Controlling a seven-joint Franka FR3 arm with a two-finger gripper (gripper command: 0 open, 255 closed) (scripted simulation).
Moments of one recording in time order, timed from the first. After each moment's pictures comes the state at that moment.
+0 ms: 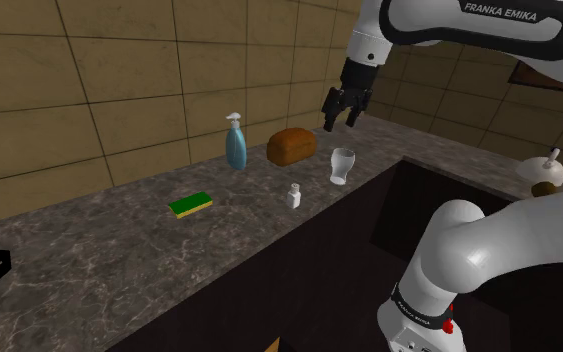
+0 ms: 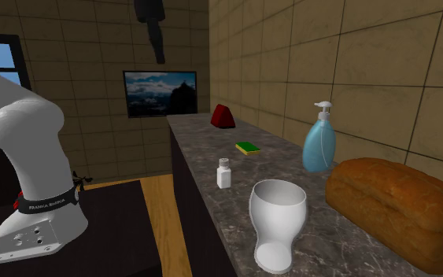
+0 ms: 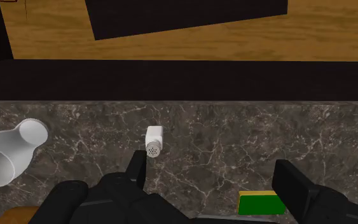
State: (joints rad) arm 0.00 -0.81 -0.07 -2.27 -0.04 1.62 0.15
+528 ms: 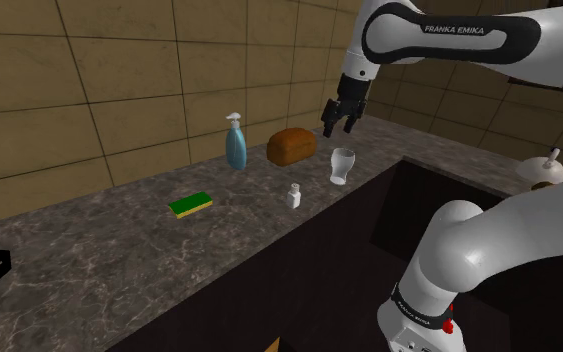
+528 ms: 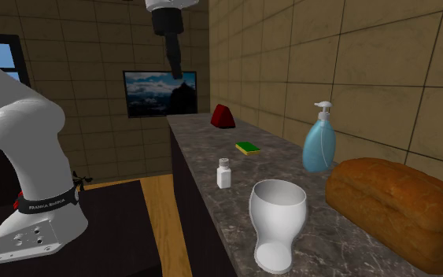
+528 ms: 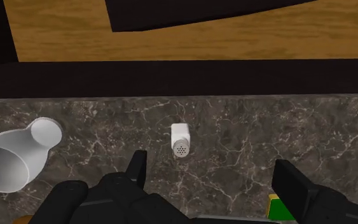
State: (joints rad) arm -0.03 -0.70 -0.18 -2.30 -0.09 1.73 0.05
